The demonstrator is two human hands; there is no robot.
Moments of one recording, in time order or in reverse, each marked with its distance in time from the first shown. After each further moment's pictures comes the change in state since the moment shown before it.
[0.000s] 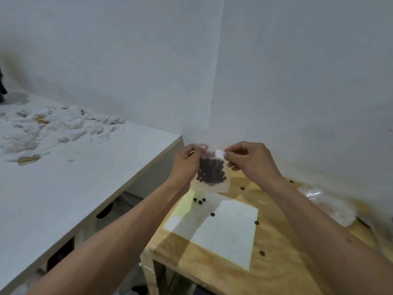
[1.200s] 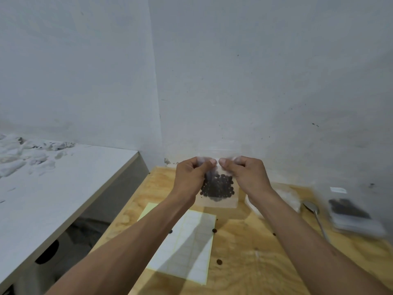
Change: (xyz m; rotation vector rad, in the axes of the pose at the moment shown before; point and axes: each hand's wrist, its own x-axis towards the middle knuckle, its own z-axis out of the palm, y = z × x) left_hand -0.019 0.001 0.127 -0.025 -0.188 0.022; right_hand -0.009 0.063 -0.085 0.225 0.261 0.115
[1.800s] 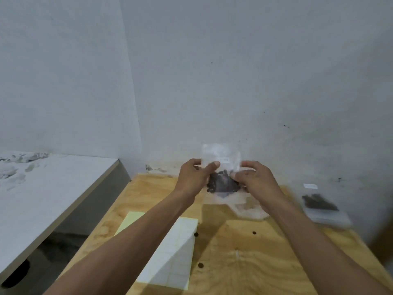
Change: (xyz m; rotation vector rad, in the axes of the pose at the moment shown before) left_hand 0.009 -0.002 0.045 0.239 -0.100 -0.134; right_hand -0.011 0.012 -0.069 -0.037 0.056 0.174
